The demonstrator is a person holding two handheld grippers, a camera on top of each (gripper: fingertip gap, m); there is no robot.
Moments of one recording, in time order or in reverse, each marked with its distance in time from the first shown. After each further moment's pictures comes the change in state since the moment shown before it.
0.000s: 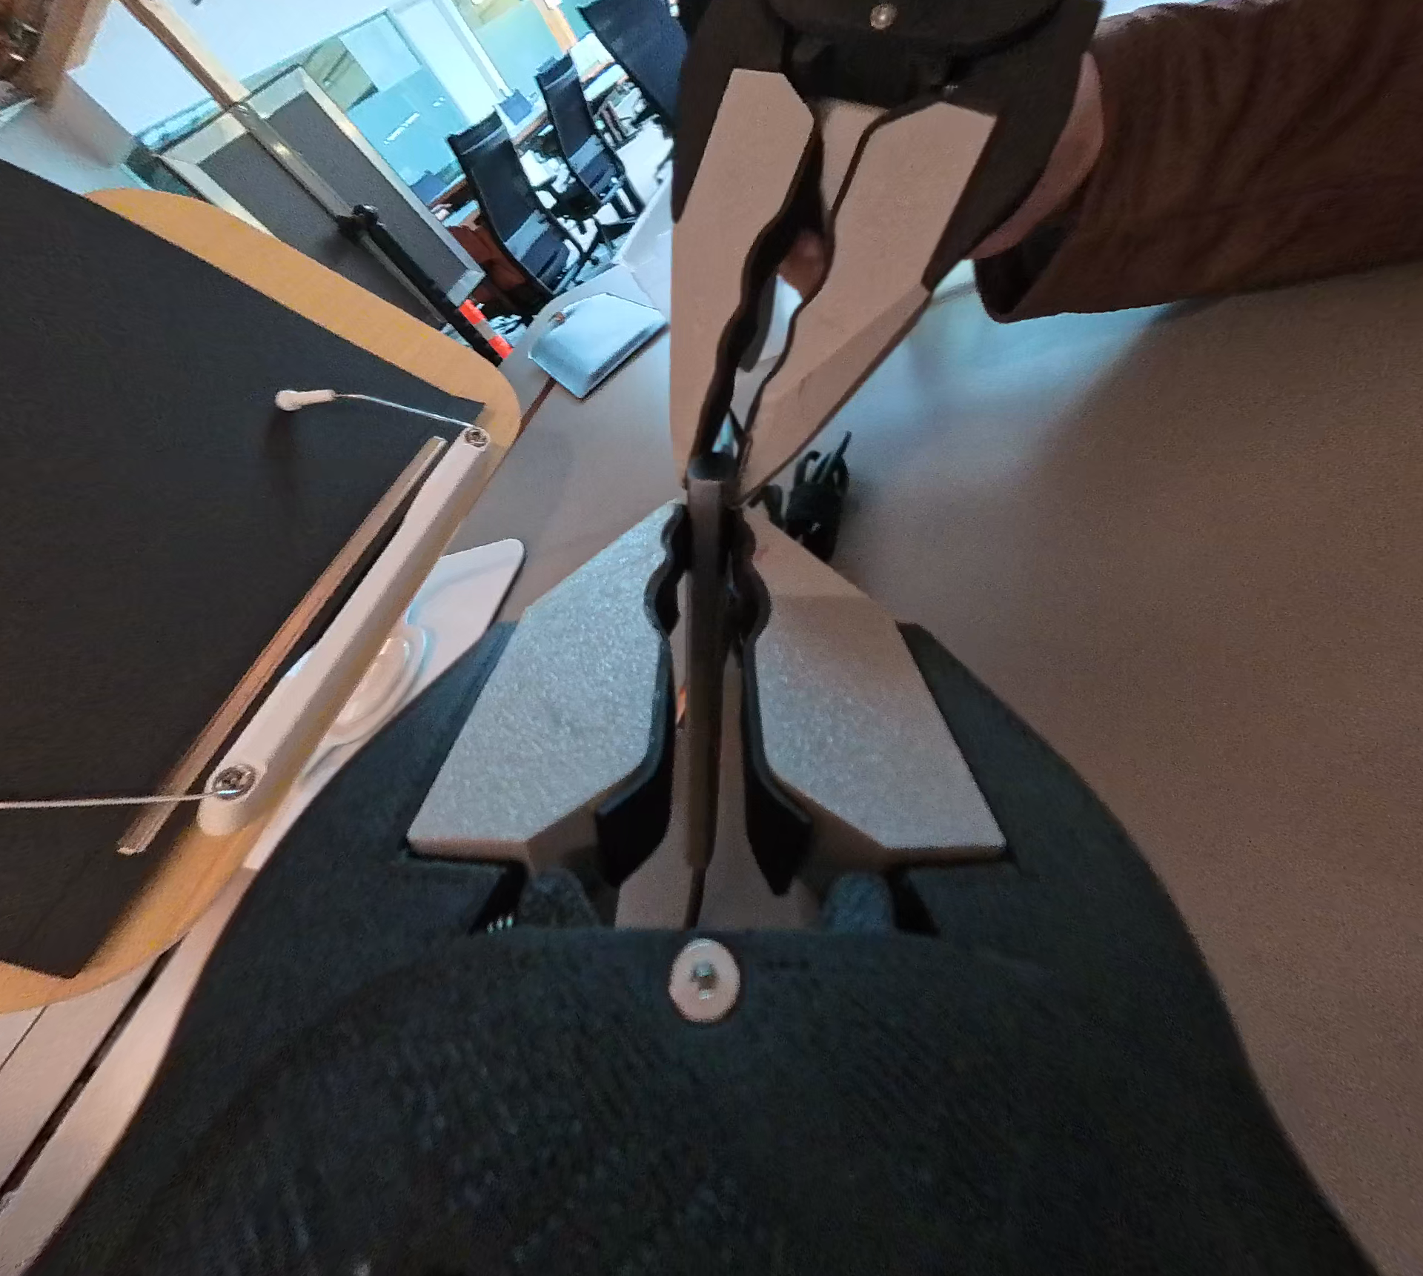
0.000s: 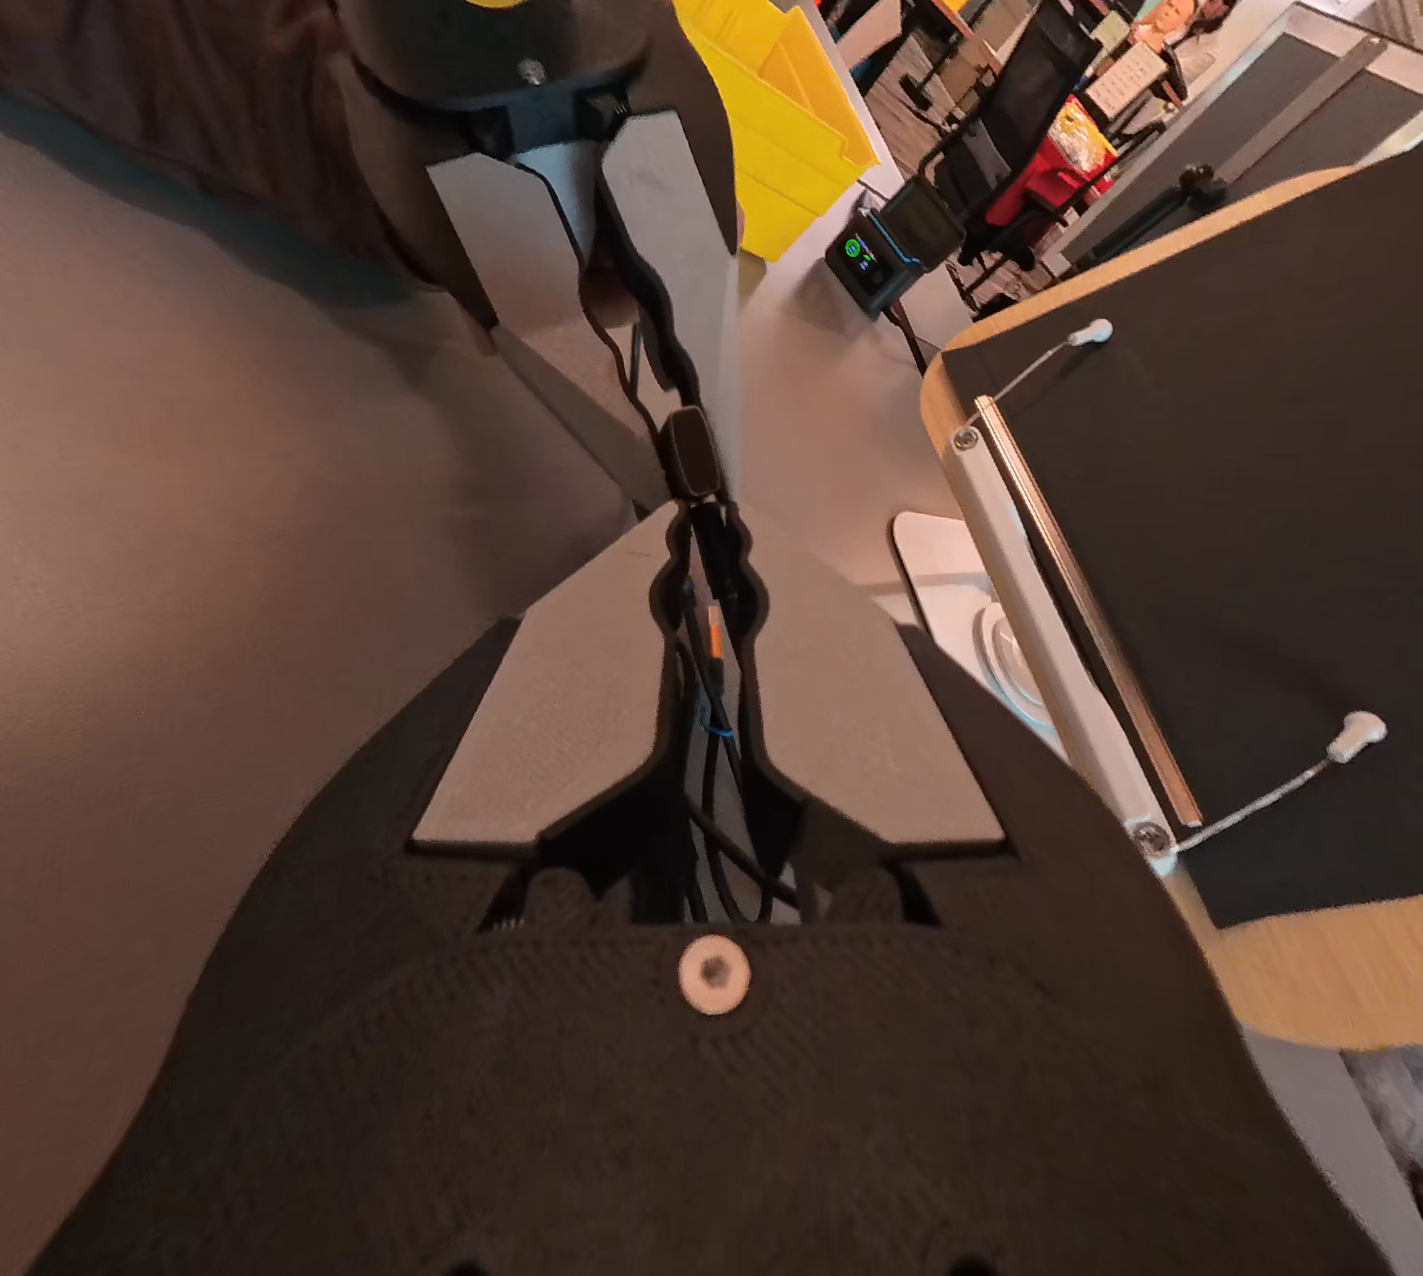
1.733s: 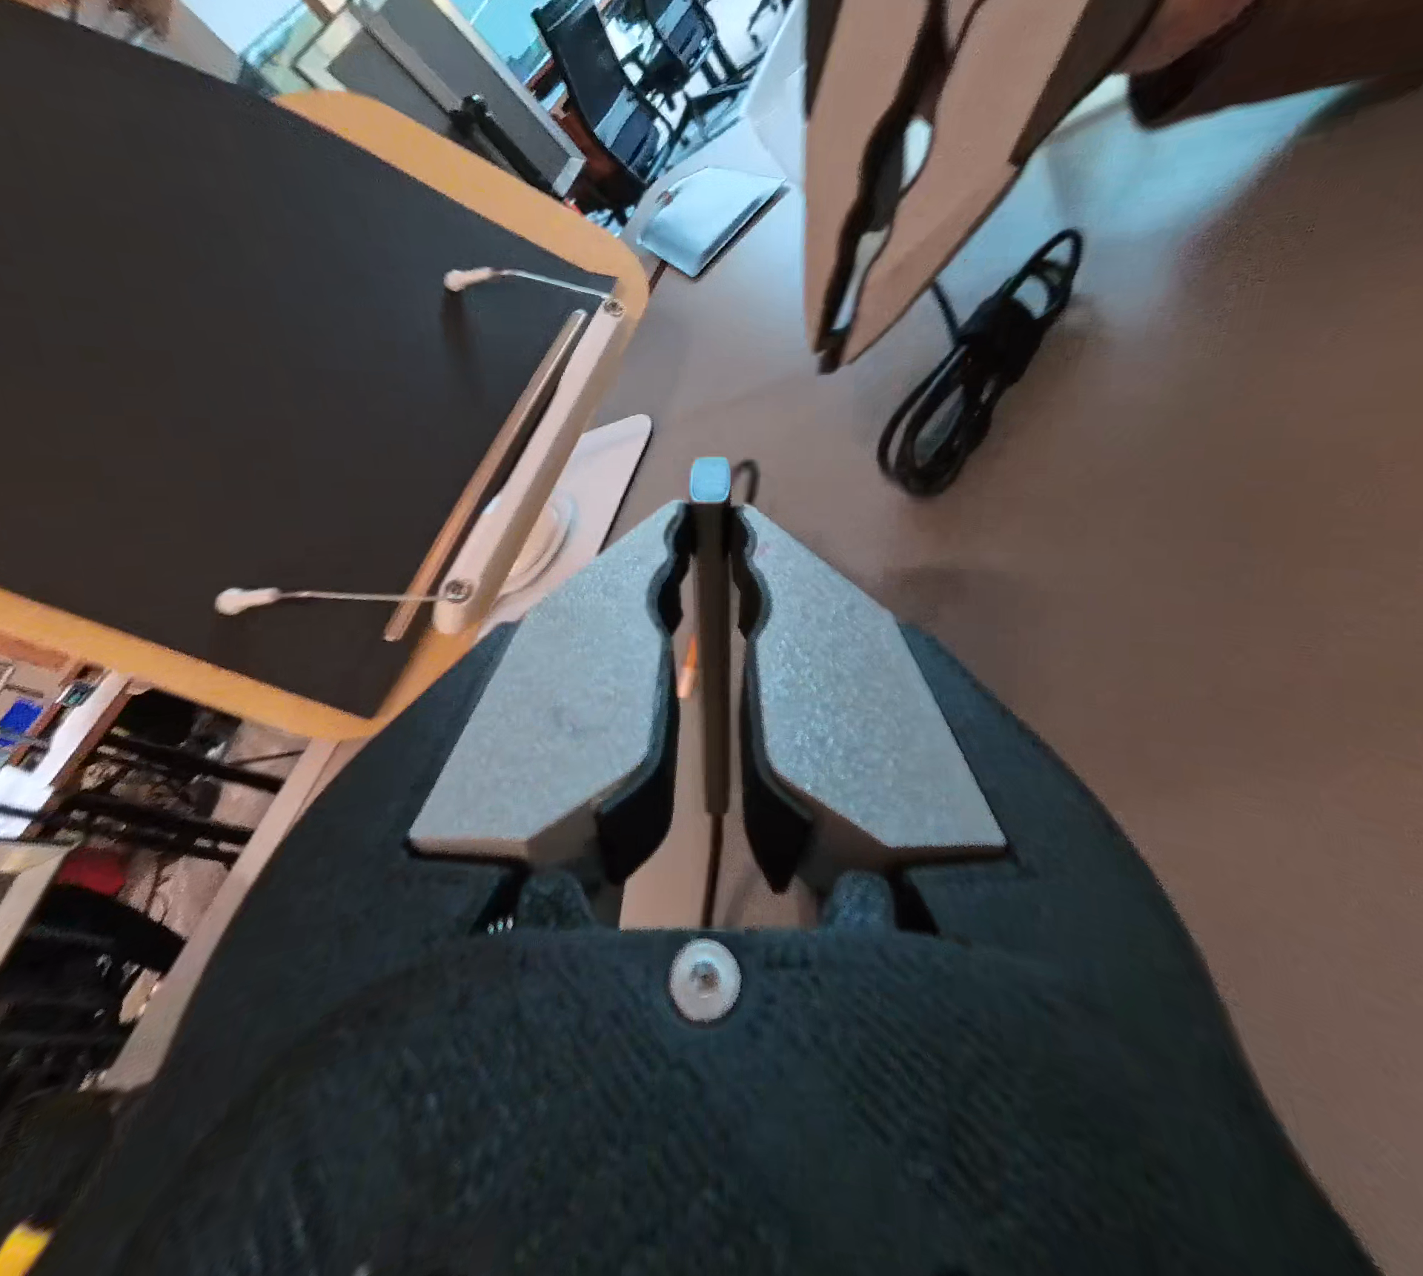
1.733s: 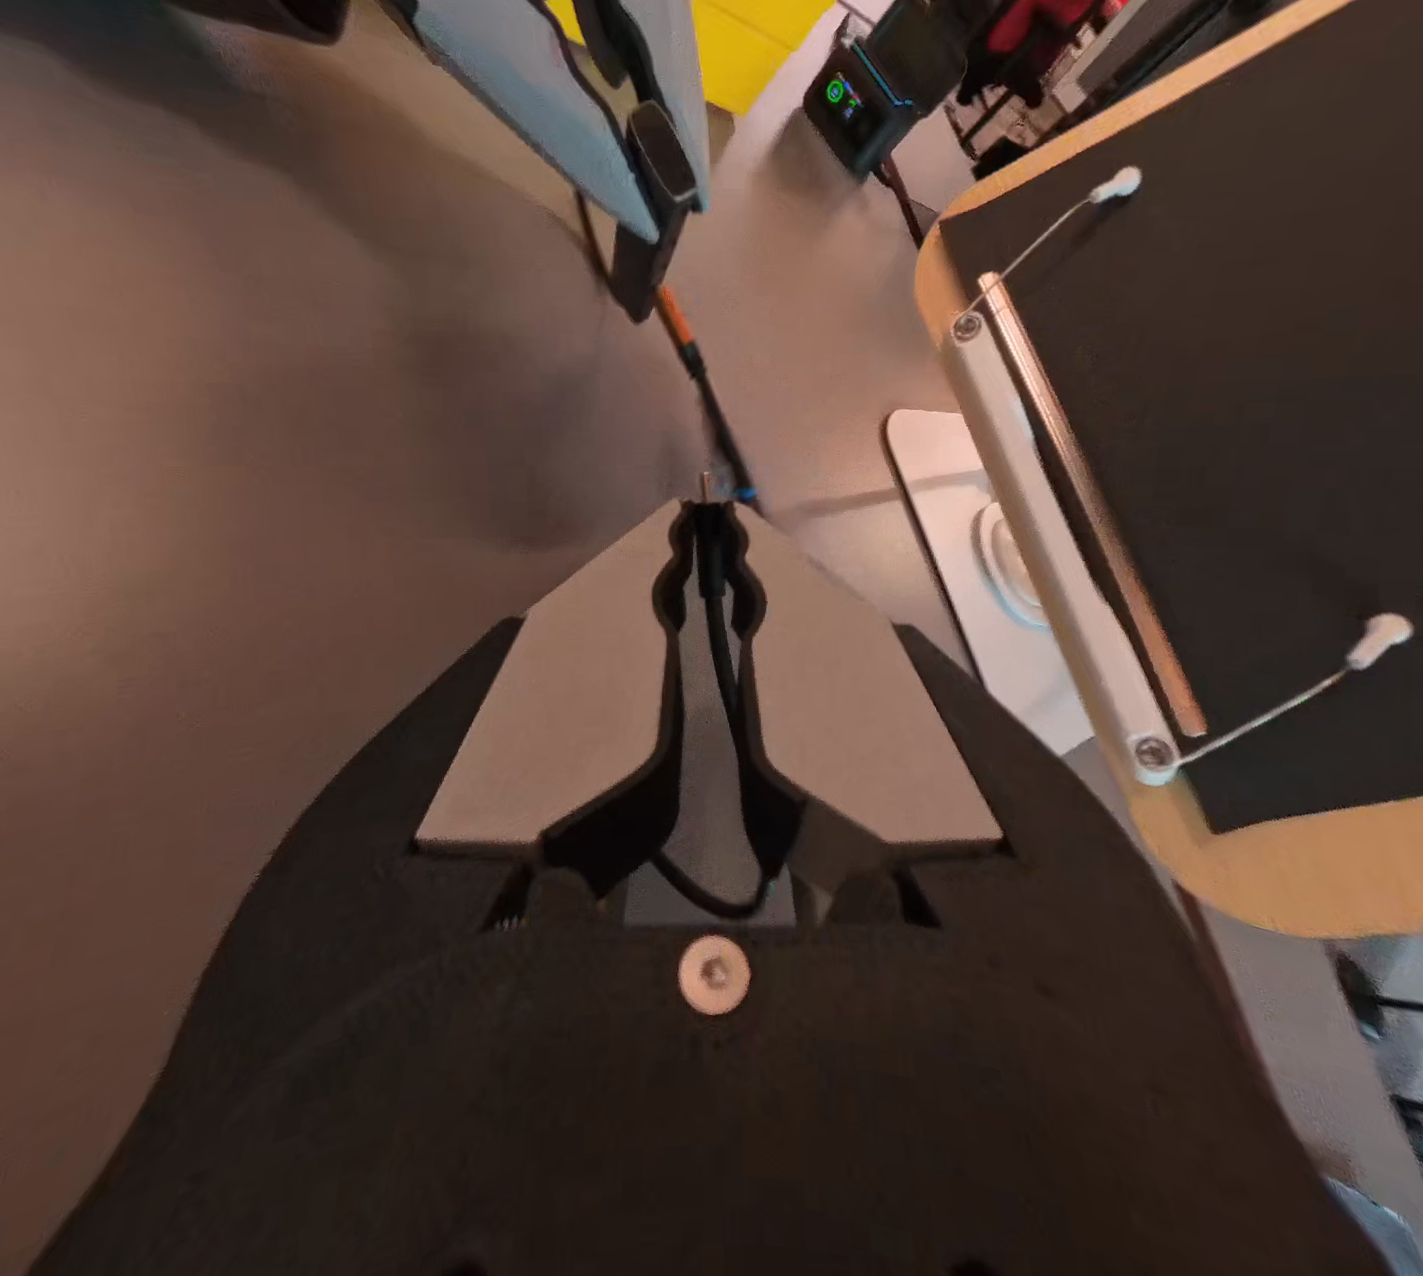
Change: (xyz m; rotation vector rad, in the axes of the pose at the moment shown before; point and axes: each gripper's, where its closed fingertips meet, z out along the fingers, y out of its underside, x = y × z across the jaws) left arm -0.041 0.025 -0.054 -0.150 -0.122 0.090; right arm 0.010 0.029 0.012 -0.178 0.039 0.057
